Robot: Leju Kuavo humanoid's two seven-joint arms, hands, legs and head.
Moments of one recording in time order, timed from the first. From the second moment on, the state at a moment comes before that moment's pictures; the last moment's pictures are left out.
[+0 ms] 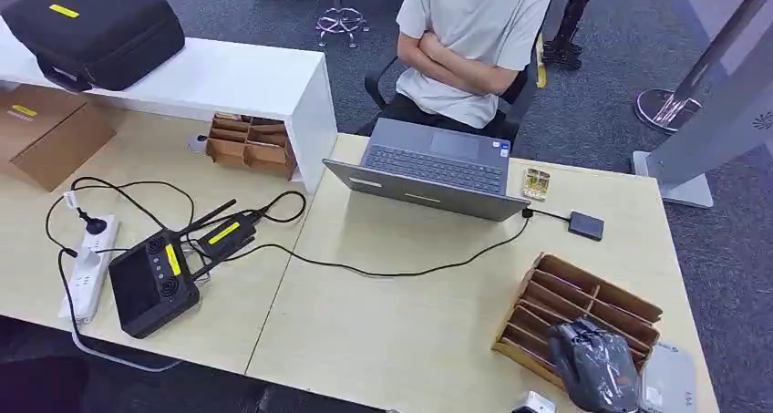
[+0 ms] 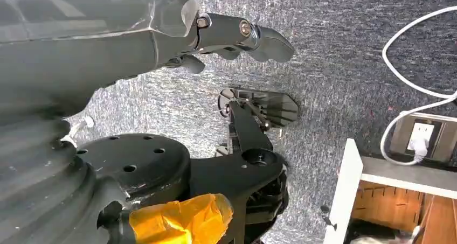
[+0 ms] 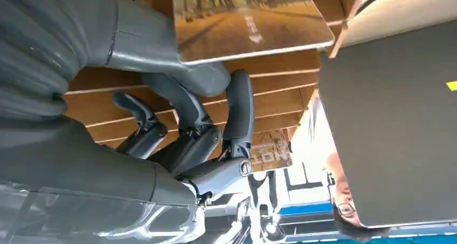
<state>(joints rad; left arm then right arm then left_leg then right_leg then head) -0.07 -0.17 0.68 -0.20 -0.45 -0.10 -0.11 -0.01 -0.34 0.49 -1.19 0.88 -0.66 -0.34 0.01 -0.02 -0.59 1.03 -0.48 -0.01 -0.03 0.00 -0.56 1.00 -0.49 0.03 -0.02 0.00</state>
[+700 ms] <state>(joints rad) -0.06 -0.17 0.68 -0.20 -0.46 -0.10 -0.11 0.10 -0.13 0.22 -1.31 0.93 -0.66 -0.62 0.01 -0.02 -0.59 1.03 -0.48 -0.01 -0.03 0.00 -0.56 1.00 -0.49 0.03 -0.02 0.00</state>
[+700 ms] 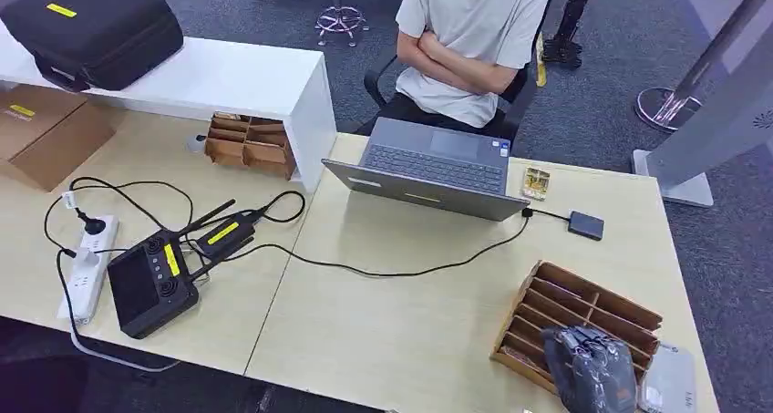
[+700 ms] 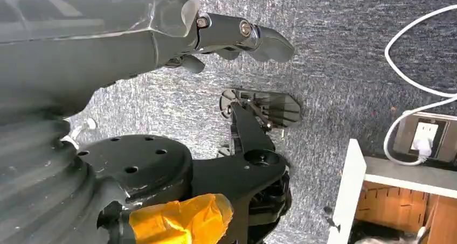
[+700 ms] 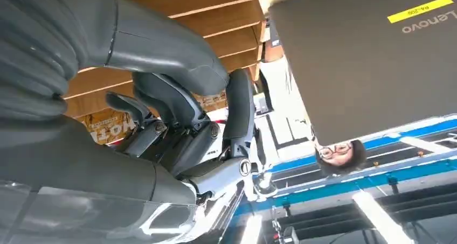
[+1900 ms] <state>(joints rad) -0.06 -0.17 0.70 -0.20 -0.46 -0.10 -0.11 0.18 -0.12 0.22 -1.51 0.90 -0.66 -0.69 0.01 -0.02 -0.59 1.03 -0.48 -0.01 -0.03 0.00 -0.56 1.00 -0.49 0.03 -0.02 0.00</state>
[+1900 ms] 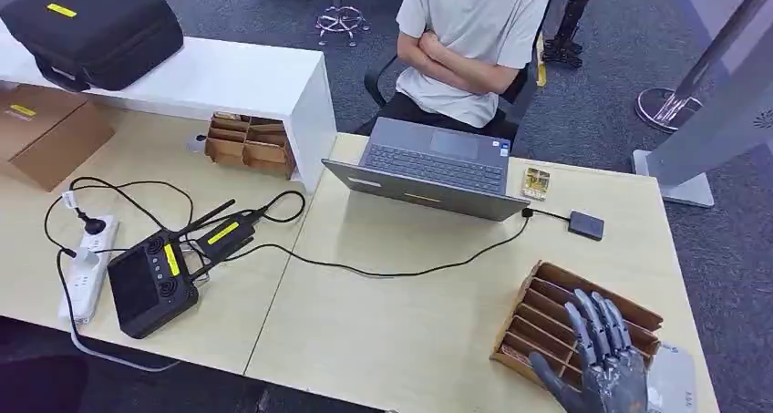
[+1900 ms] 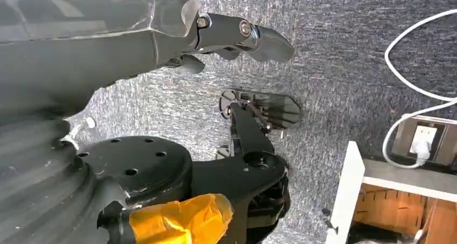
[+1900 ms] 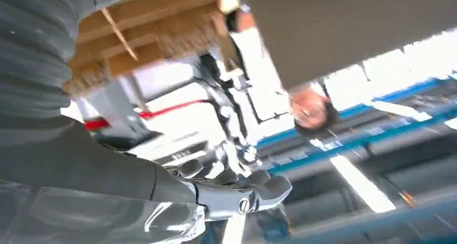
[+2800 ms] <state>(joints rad) -0.06 -0.17 0.71 -0.20 -0.46 -0.09 -0.12 0.24 -0.13 0.23 -1.77 0.85 -0.66 -0.69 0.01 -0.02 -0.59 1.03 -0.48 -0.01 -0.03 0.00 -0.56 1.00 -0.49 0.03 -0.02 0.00</state>
